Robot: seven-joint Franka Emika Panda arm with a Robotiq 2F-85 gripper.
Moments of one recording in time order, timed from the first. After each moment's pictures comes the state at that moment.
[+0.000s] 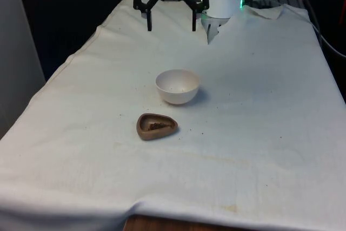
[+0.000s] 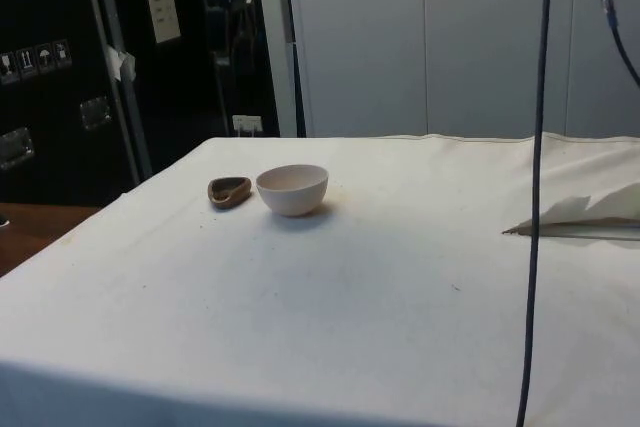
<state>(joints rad) -0.02 0.34 -0.14 -1.78 0.06 2.21 -0.30</state>
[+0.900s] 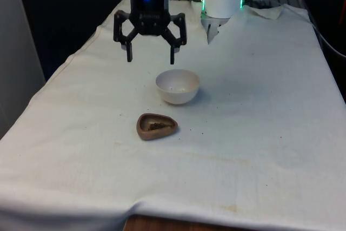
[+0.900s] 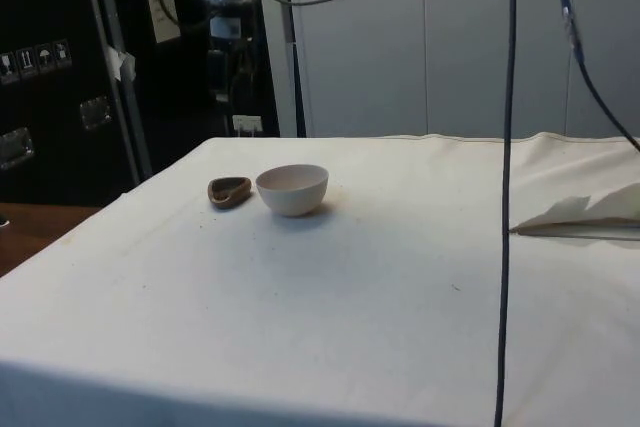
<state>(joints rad) -0.03 0.50 -0.18 -1.72 0.10 2.34 -0.34</state>
